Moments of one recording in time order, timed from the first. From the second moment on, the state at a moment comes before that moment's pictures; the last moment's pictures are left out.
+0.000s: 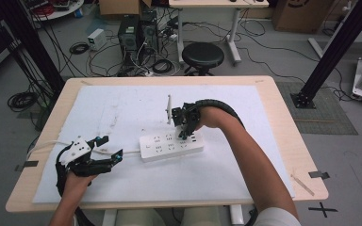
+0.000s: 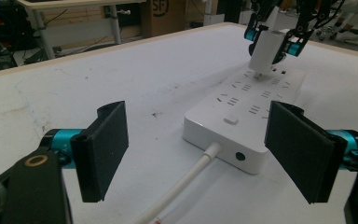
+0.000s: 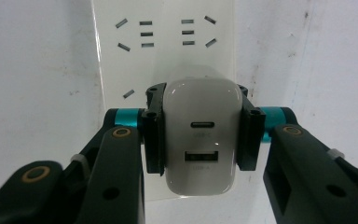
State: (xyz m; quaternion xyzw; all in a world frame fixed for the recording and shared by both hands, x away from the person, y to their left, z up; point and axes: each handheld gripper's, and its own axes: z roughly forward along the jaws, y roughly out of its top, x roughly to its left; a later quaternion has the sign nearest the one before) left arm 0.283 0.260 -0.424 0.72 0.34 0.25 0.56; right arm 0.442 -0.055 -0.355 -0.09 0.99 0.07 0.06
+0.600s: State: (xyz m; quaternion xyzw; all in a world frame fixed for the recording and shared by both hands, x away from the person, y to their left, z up) left arm 0.282 0.265 -0.427 0.71 0.34 0.24 0.57; right arm 0.444 -0.045 -0.364 -0.08 0.99 0.05 0.05
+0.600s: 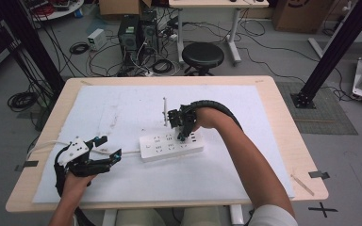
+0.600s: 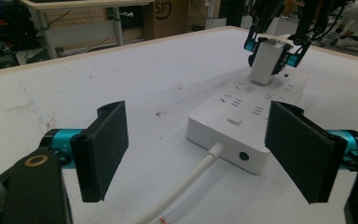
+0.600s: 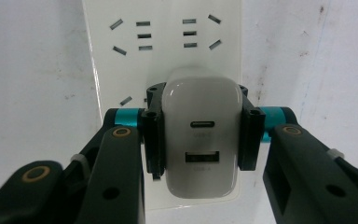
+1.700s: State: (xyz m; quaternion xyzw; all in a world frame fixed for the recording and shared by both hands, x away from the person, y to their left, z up) left arm 0.280 0.267 -0.427 0.70 0.35 0.25 0.57; right arm 0.442 -0.072 -0.358 0.04 0.99 0.14 0.05
